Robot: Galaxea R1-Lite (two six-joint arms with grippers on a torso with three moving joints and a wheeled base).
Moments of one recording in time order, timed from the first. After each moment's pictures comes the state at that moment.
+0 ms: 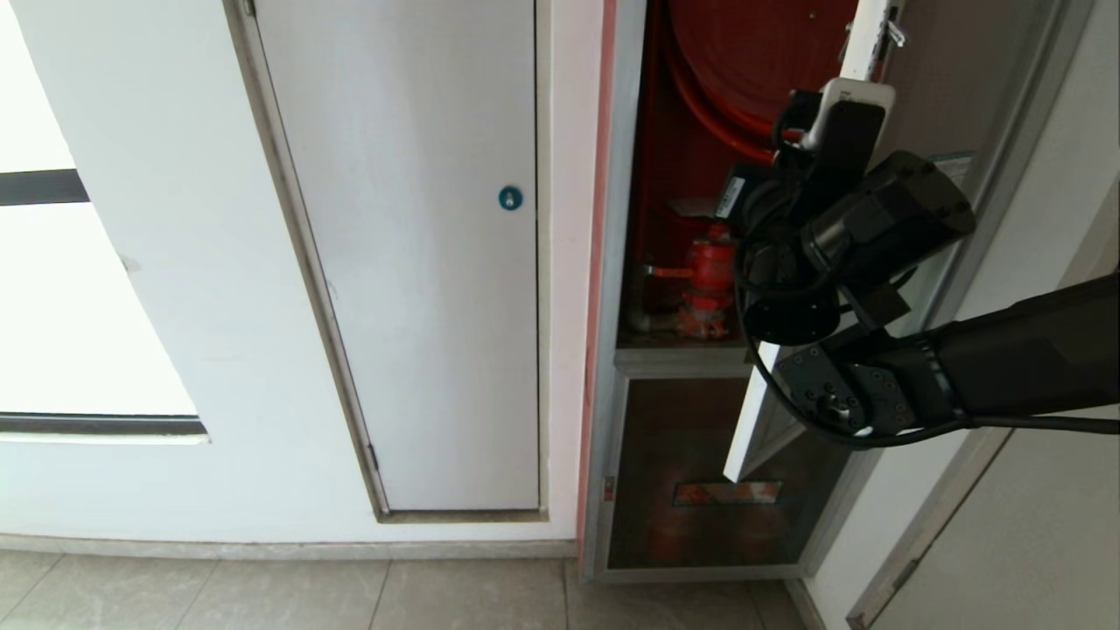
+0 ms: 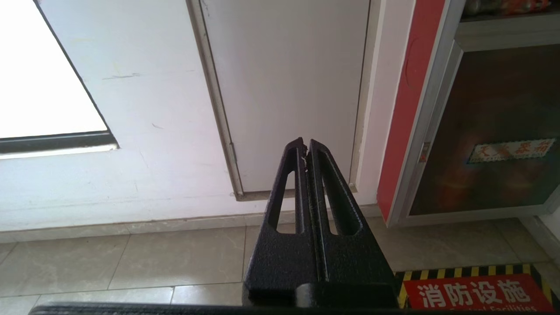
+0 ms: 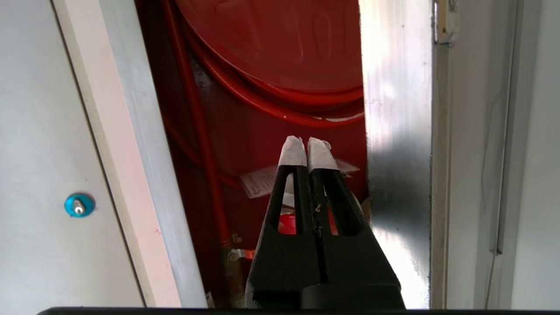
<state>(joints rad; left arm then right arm) -0.01 0.00 0.00 -0.02 -0.04 0.05 0.50 2.01 -1.27 -1.42 -0.76 -0.34</state>
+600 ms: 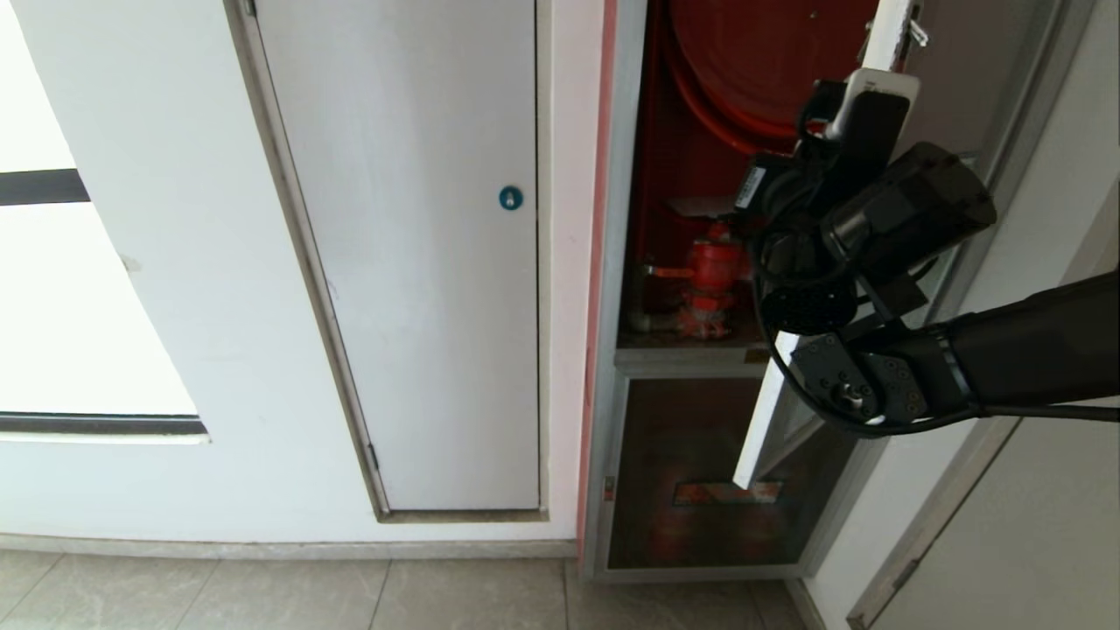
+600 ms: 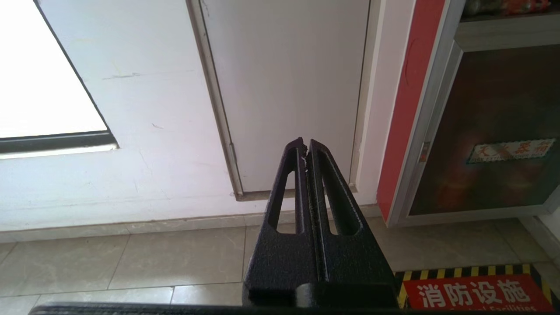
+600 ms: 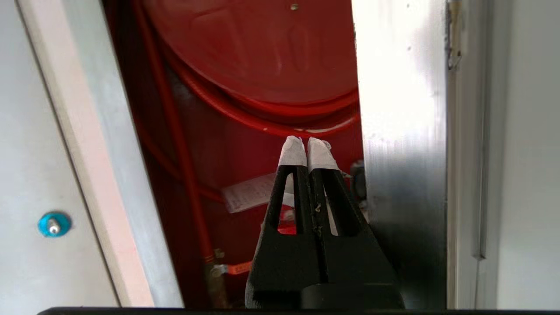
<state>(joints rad) -0.01 0.00 0.00 -0.02 -0.04 0.05 0.45 2.00 -1.27 -1.43 -0.76 -0.34</state>
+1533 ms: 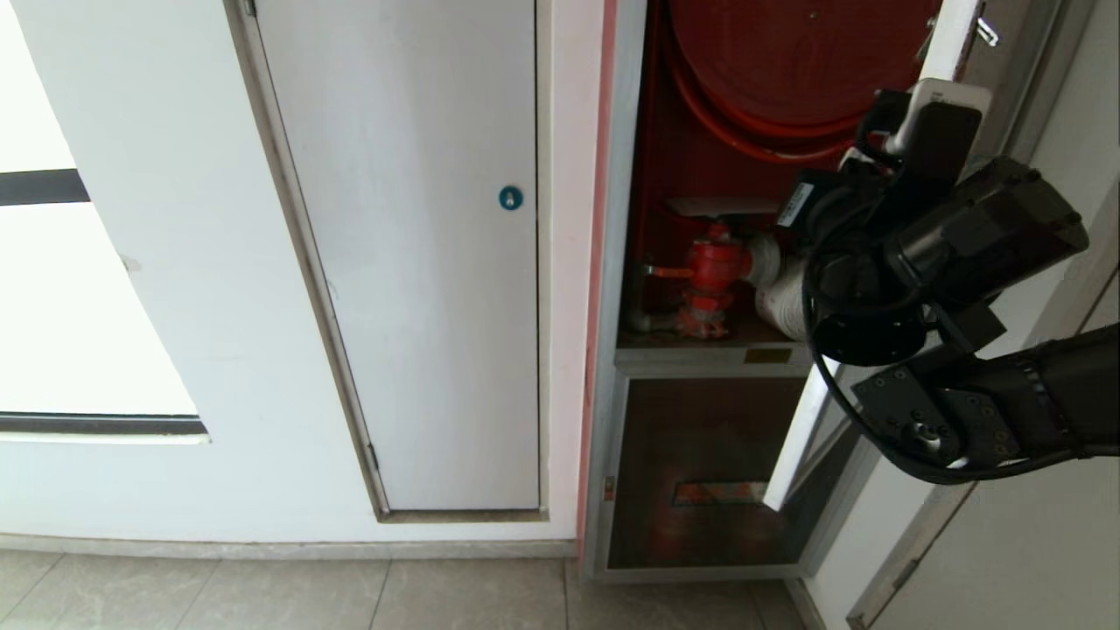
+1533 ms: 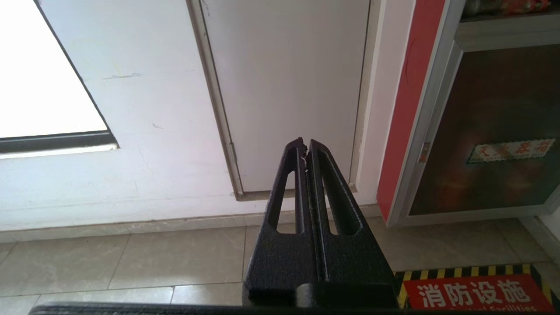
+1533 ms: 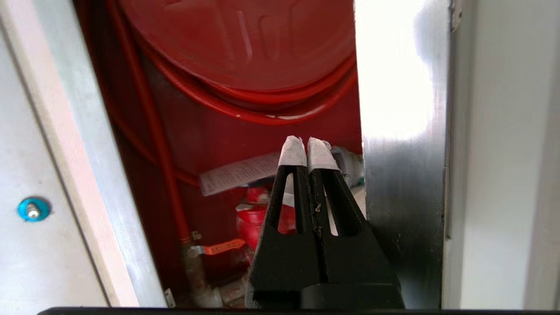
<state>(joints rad) -0.01 0.00 0.00 -0.02 -0.04 0.05 0.45 1.87 -1.05 -1.47 -0.79 -0.33</state>
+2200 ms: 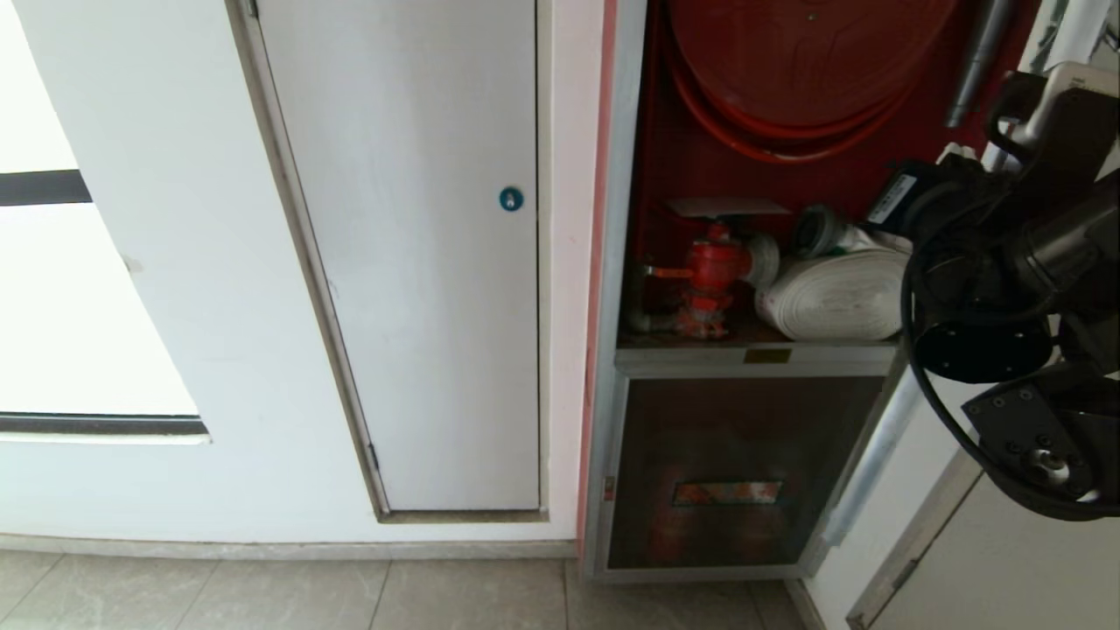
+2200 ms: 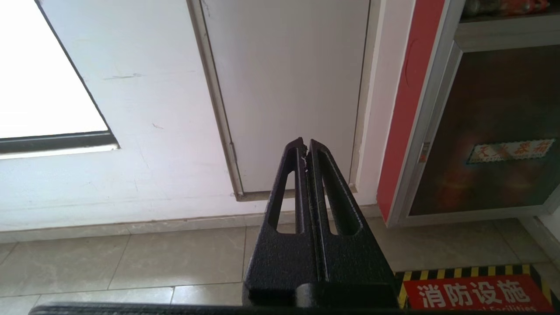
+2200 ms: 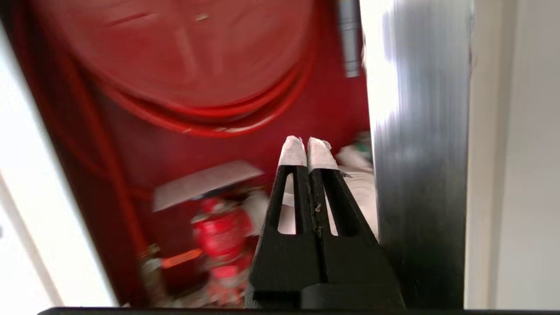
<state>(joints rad) -0.01 0.00 0.00 -0.02 -0.04 0.05 0.36 1.71 -0.89 -1.47 -0.82 -0.30</state>
